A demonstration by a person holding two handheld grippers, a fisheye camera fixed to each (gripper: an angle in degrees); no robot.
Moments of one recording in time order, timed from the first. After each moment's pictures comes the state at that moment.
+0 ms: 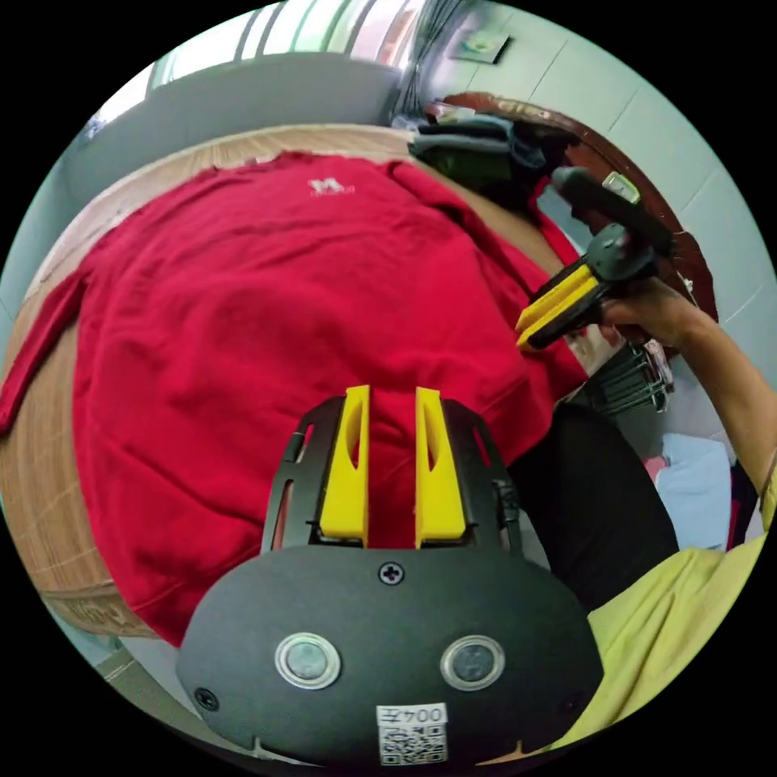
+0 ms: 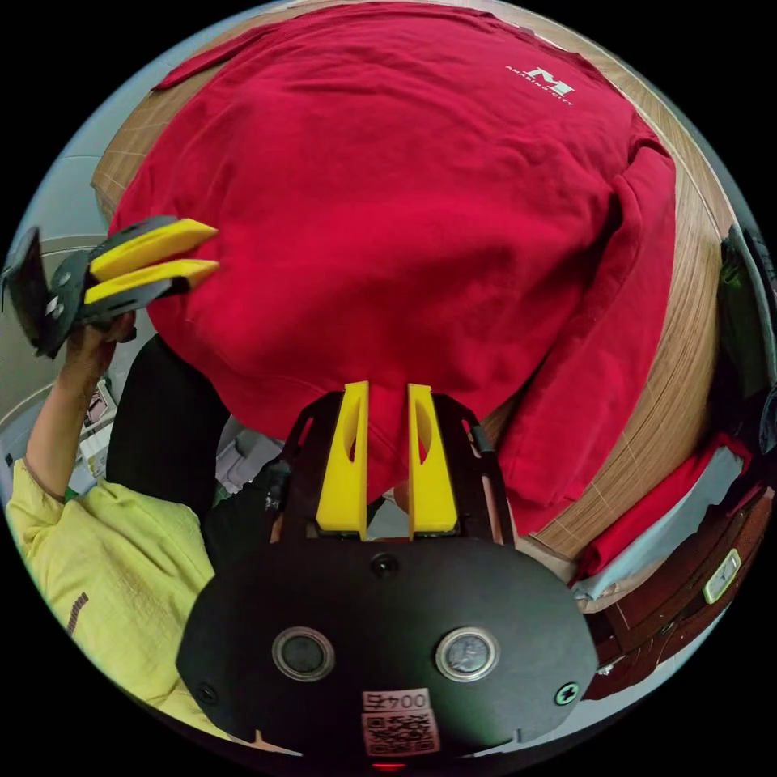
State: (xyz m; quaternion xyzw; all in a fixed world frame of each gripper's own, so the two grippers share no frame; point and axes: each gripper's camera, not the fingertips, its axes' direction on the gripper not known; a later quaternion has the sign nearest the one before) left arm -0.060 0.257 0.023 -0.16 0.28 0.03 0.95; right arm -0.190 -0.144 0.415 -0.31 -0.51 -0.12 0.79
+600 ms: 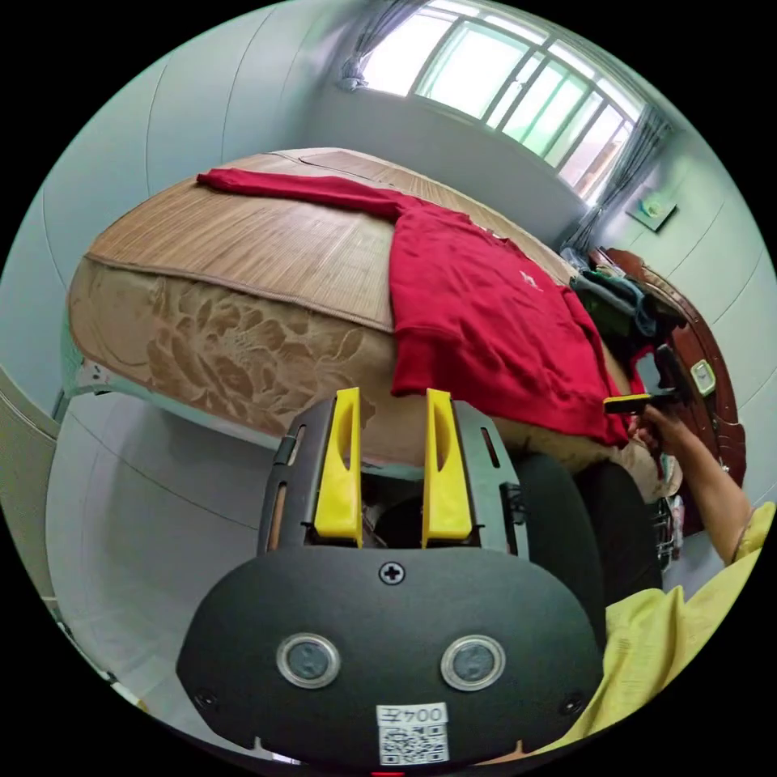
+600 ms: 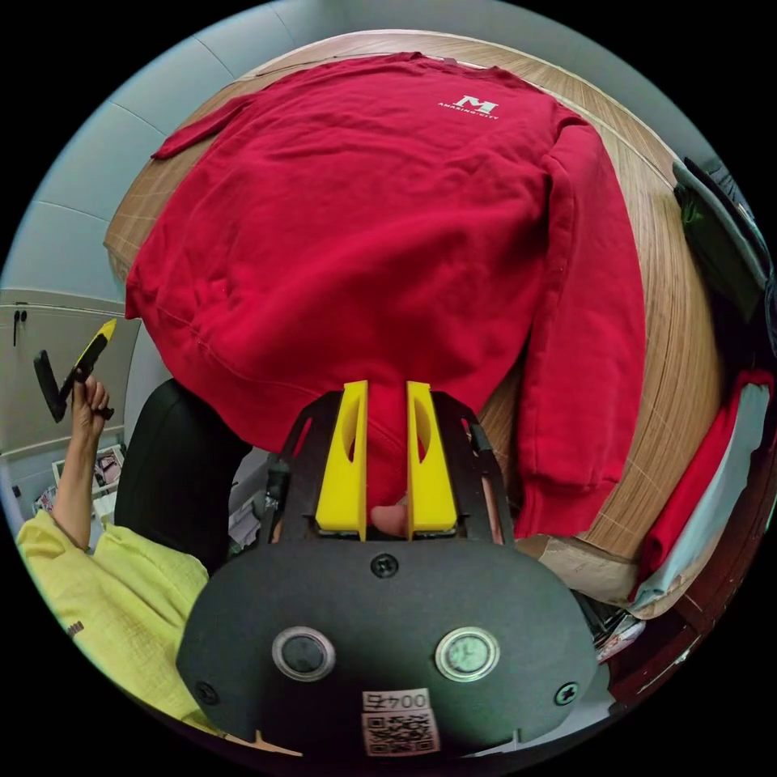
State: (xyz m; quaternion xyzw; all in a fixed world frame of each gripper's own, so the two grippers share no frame) left arm -0.276 0.442 -0.101 -0.10 0.12 -0.24 0.96; right arm -0.167 -0.079 0.386 -0.26 -0.52 0.01 0.81
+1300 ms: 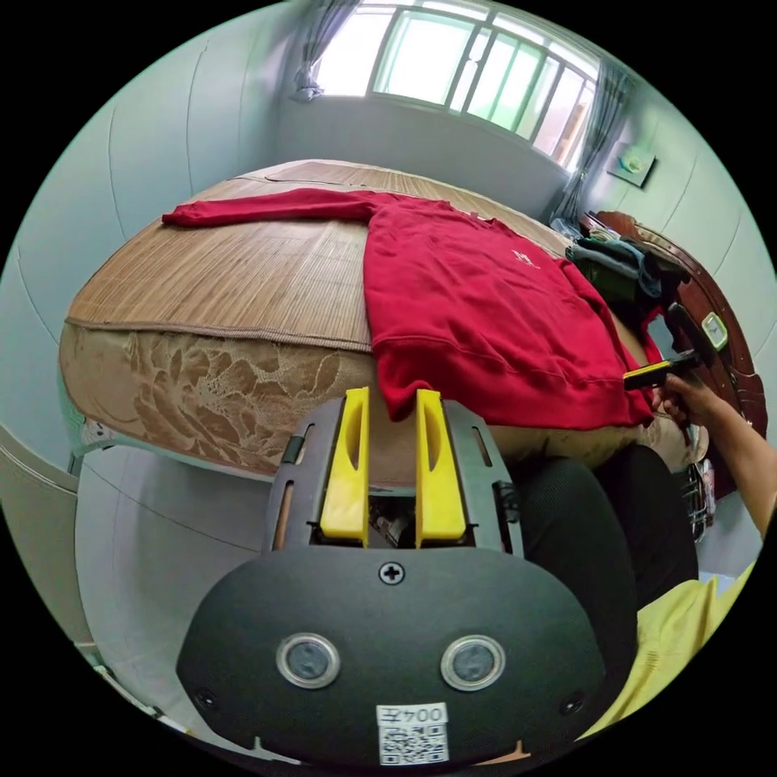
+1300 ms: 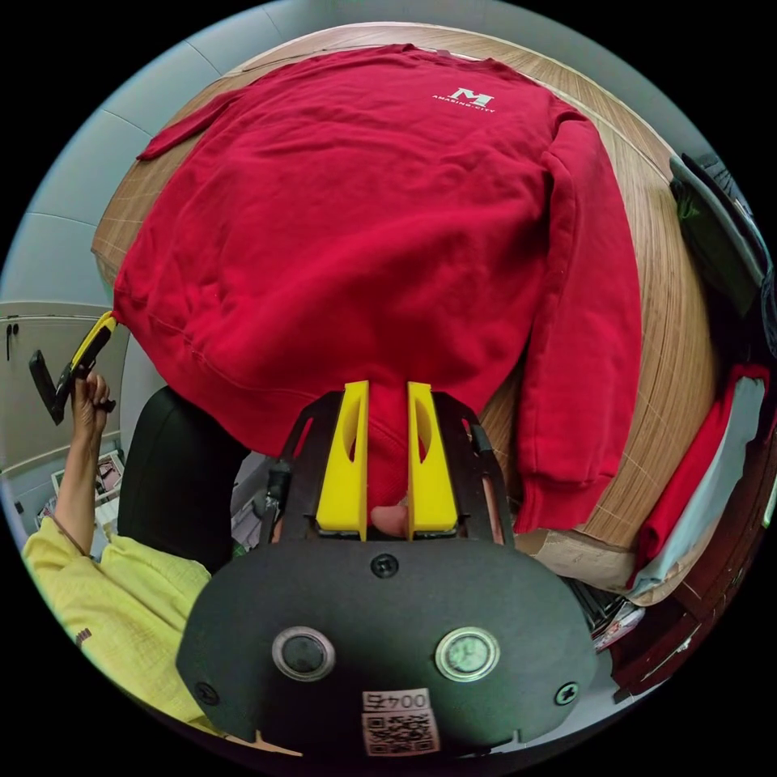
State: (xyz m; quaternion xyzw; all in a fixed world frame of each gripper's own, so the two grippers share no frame) left arm -0.278 0.411 -0.074 -0.10 0.11 -0.17 0.97; right arm -0.140 -0.061 0.372 -0.28 -0.51 0.01 0.81
